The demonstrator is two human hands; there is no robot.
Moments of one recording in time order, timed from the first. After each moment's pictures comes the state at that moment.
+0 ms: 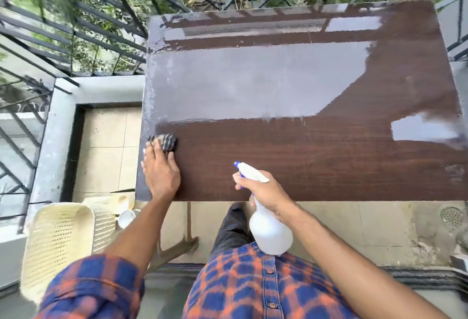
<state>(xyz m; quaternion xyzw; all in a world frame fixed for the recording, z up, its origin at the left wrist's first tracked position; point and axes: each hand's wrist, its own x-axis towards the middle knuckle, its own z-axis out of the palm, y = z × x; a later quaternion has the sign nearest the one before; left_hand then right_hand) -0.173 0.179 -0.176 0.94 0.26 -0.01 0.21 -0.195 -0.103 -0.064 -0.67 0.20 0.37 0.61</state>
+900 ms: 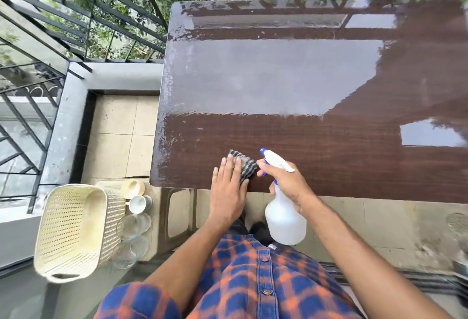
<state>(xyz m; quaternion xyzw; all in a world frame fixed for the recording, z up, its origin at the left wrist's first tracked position) -0.260 0.065 -0.175 0.97 0.01 -0.08 0.21 -0.196 -0.105 -0.071 -0.67 0.22 0.32 0.63</state>
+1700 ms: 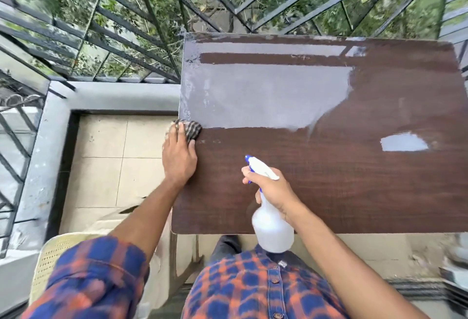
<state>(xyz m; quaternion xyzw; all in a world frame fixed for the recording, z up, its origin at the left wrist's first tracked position) -0.060 0.271 -0.177 0.97 0.10 0.00 0.23 -0.116 0.019 -0.044 -0.70 0.22 0.32 0.60</state>
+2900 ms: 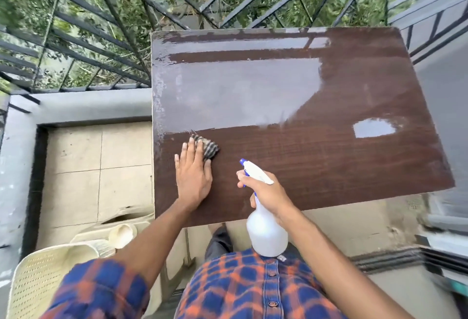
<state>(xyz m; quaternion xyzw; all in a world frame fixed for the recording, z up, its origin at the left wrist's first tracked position) -0.127 0.191 -0.175 0.96 0.03 -0.07 0.26 -0.169 -0.002 -0.039 -0.70 0.26 0.28 0.60</state>
